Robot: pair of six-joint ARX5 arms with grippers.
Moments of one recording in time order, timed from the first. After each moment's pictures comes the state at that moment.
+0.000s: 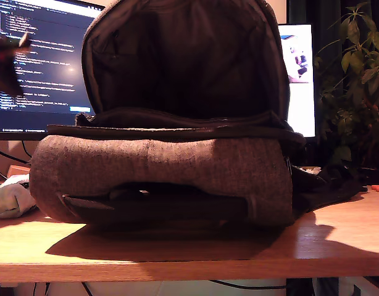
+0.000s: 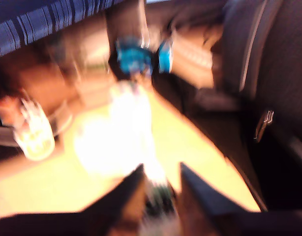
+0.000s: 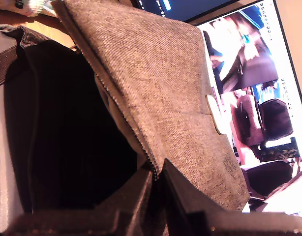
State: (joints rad) left arm -0.04 1.30 0.91 -0.25 0.17 0.03; right arm 1.09 1.22 1.09 -0.25 0.71 -0.95
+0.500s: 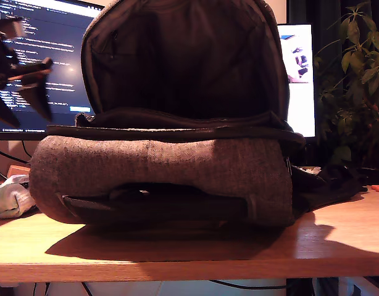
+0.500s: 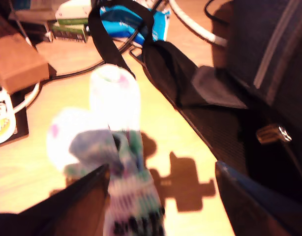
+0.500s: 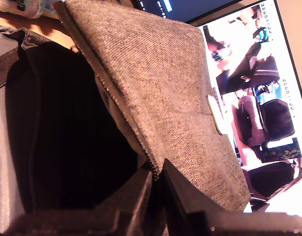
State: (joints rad) left arm -0.04 1.58 1.22 -0.42 0.19 -0.02; right arm 1.09 1.22 1.09 -0.25 0.70 -0.94
